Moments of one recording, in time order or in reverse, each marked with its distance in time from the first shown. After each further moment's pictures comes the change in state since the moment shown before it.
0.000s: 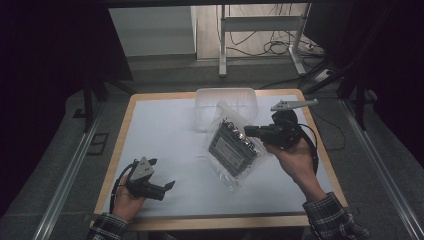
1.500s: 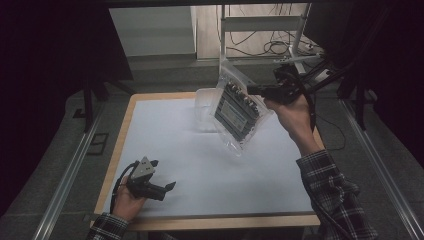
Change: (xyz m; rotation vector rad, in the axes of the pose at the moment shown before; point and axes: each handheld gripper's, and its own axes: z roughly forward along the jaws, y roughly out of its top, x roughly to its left) left arm 0.000 0.000 0.002 0.034 -0.036 -0.036; right arm -0.045 0.085 0.008 -0.064 -0.077 0.017
